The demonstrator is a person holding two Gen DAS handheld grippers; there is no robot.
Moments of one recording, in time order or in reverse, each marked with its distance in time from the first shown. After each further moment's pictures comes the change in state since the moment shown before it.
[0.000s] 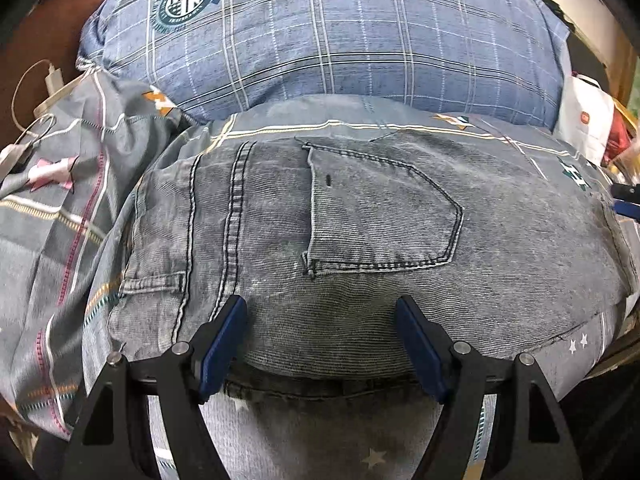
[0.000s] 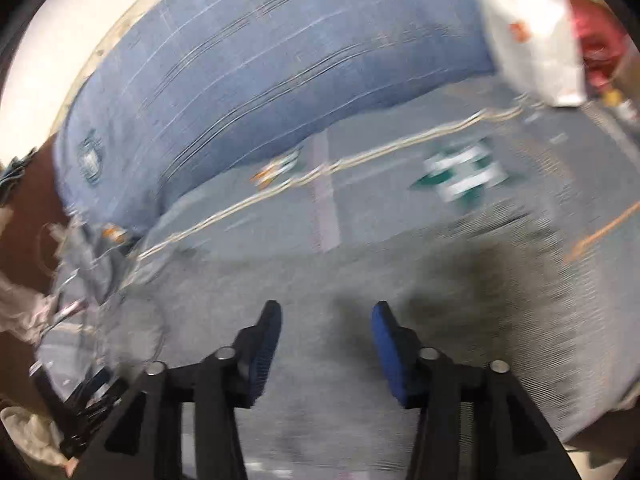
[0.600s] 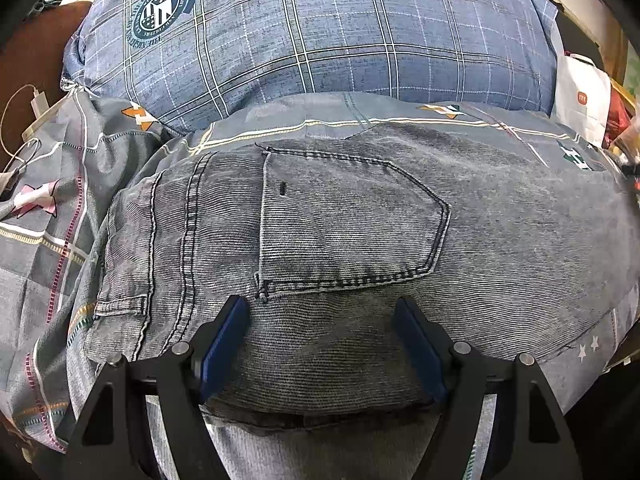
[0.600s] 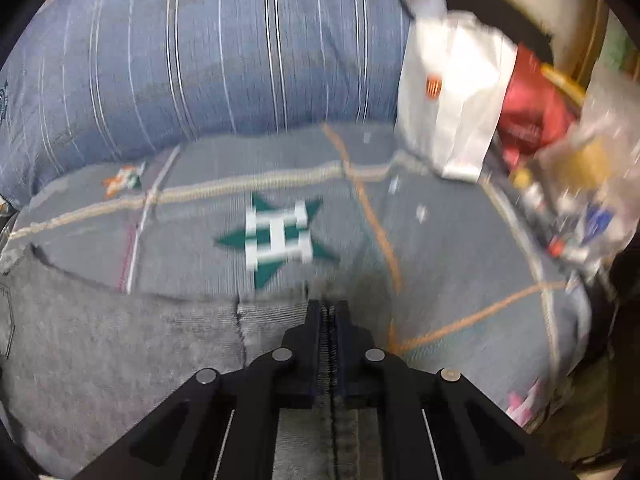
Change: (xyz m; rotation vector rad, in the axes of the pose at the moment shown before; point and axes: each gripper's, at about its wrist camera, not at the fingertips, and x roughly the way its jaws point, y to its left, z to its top) left arm 0.021 -0.030 0.002 0.069 -0.008 0.020; right arm 0.007 -0.037 0.050 -0.198 -0.071 -0.384
